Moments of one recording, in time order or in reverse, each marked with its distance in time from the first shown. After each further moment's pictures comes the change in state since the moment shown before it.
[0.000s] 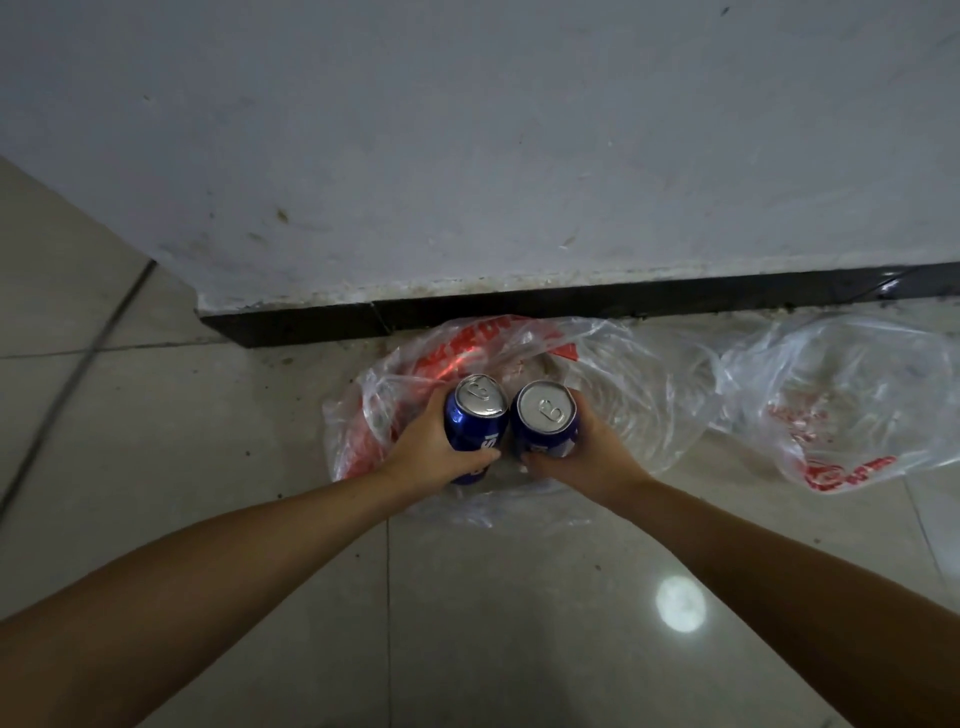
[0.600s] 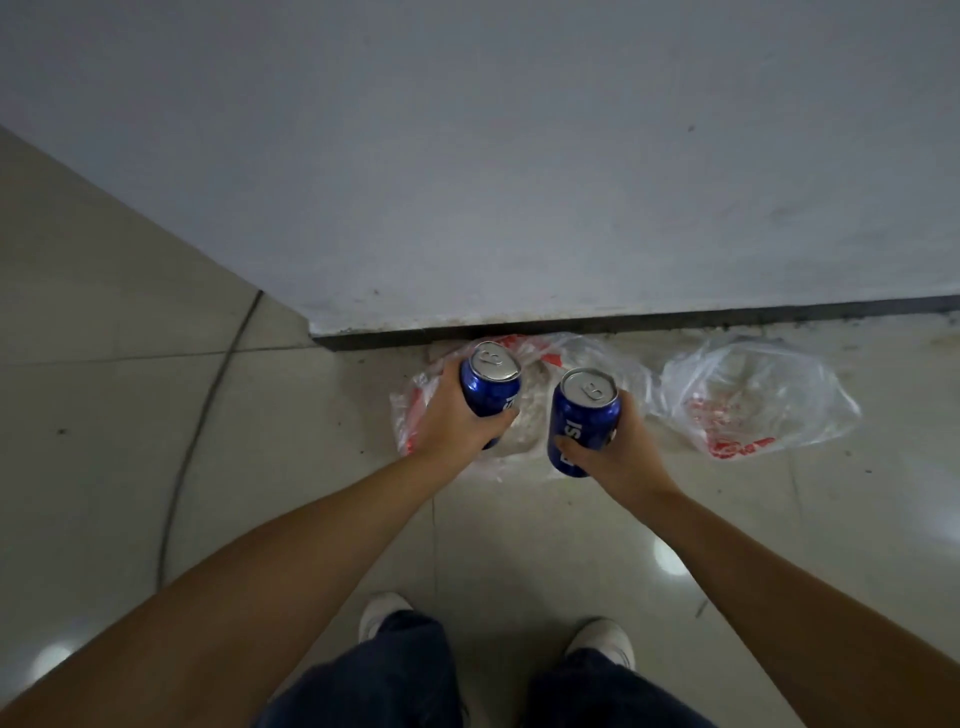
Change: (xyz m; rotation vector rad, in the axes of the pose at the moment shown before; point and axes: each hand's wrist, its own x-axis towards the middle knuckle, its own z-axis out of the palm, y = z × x) left_hand -0.104 0.183 -0.050 -0.106 0.220 -0.087; right_hand -0.123 -0.170 -0.082 0.084 0.109 0.150
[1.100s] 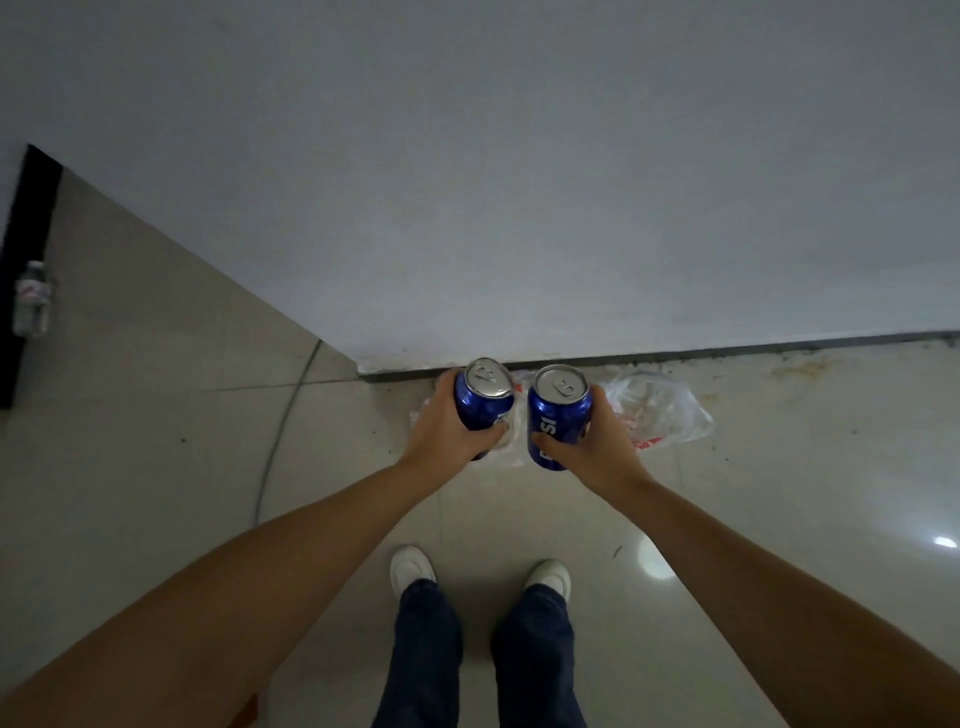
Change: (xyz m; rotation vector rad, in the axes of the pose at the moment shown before) left_hand -0.184 0.253 -0.086 0.098 -0.043 0.100; right_hand -0.187 -0.235 -0.130 -0.047 -0.023 -0.105
